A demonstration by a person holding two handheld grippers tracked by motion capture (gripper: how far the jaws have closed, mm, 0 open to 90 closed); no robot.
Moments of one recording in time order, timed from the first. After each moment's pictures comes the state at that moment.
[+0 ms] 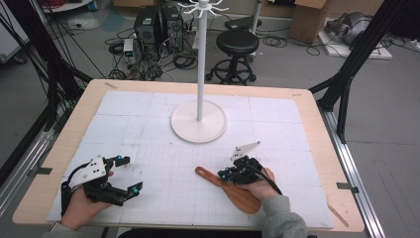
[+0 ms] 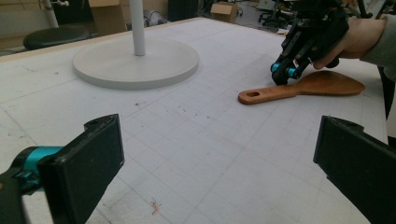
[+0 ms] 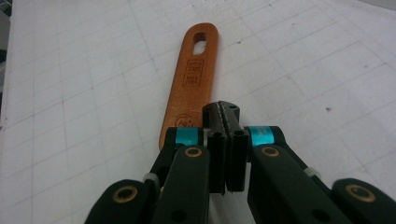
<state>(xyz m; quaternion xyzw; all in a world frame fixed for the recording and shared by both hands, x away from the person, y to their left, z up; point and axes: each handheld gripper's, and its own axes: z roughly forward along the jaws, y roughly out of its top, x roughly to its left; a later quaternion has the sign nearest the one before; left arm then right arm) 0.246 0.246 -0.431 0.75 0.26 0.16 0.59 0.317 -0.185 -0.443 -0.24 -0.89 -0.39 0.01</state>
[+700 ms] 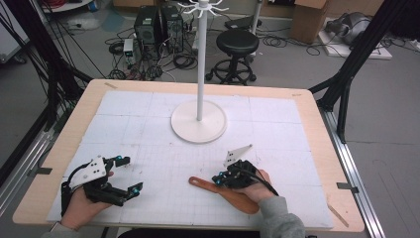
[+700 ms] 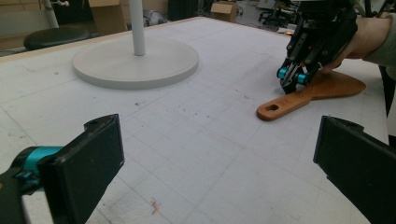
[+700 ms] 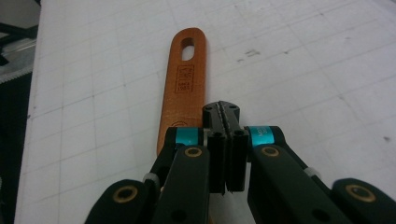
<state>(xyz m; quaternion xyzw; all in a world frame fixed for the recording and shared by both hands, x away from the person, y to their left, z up) 0.246 0.245 -0.431 0.75 0.26 0.16 0.59 0.307 -0.167 -0.441 -0.18 -0.91 -0.38 0.02</state>
